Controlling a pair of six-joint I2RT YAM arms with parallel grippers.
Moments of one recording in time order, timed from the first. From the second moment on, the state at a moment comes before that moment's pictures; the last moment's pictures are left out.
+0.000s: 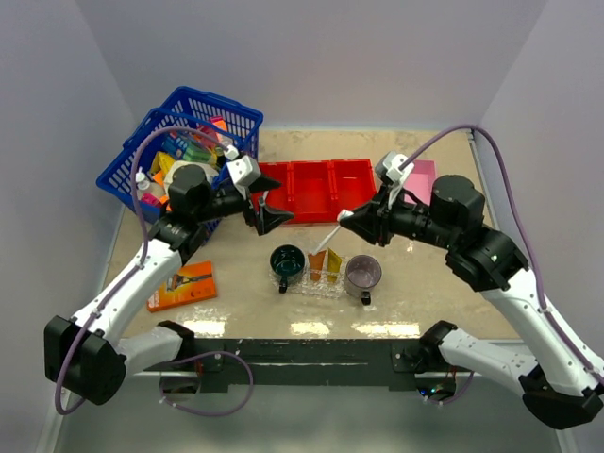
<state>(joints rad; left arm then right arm) -0.40 1.12 0.90 0.13 0.81 0.01 0.65 0.92 1.25 -0.57 -0.38 0.08</state>
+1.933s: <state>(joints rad) -0.42 1.16 0.87 0.17 0.65 0.00 1.01 0.78 0.88 -0.53 0.28 0.26</state>
